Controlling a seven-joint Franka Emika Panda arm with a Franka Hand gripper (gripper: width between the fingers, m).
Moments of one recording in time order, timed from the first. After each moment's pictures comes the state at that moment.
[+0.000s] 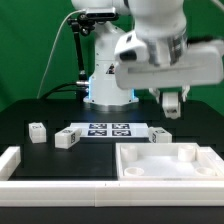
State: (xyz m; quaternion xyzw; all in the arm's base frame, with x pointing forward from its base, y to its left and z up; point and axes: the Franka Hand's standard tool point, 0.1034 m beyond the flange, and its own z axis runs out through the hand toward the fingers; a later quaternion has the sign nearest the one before) arm 0.455 0.102 0.114 -0.97 0.13 0.20 0.10
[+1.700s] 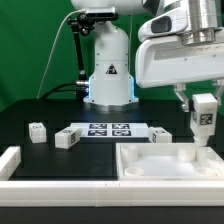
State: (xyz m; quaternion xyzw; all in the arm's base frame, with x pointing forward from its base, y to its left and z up) arm 0.592 0.122 0.120 -0.99 -0.01 -0.11 0.06
